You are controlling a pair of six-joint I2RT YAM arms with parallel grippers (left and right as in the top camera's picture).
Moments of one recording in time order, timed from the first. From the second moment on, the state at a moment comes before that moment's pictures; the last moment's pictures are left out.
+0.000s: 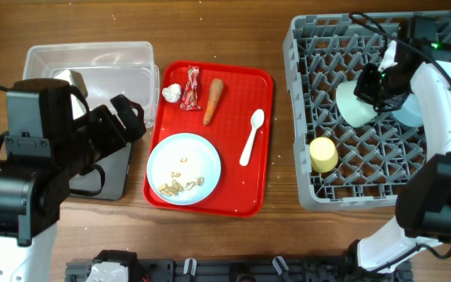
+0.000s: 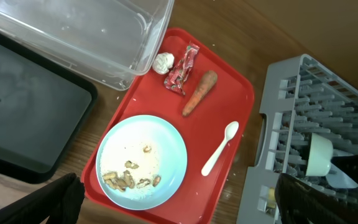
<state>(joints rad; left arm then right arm) -0.11 1.11 1.57 -1.33 0.09 -0.60 -0.17 1.83 1.56 -1.10 -0.17 0.24</state>
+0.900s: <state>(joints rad) -0.11 1.11 1.57 -1.33 0.09 -0.60 0.19 1.19 1.55 -1.05 -0.46 -0.02</state>
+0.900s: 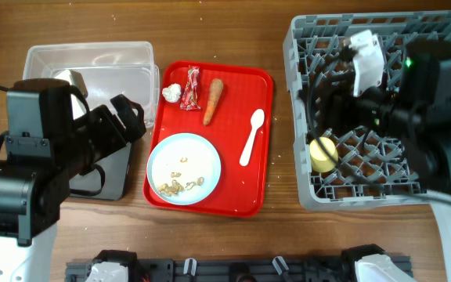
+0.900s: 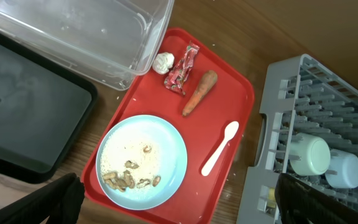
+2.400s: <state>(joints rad) -0.11 1.11 1.57 -1.33 0.09 -0.60 0.06 0.42 0.63 -0.39 -0.26 -0.04</state>
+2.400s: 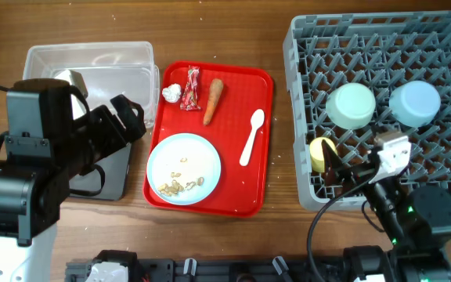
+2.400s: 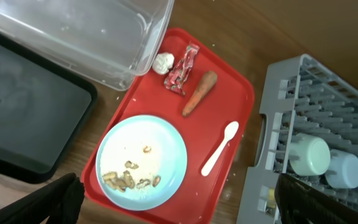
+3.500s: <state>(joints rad) -0.11 1.11 1.57 -1.33 0.09 -0.60 0.40 1.55 1.77 -1.09 -0.28 0.36</state>
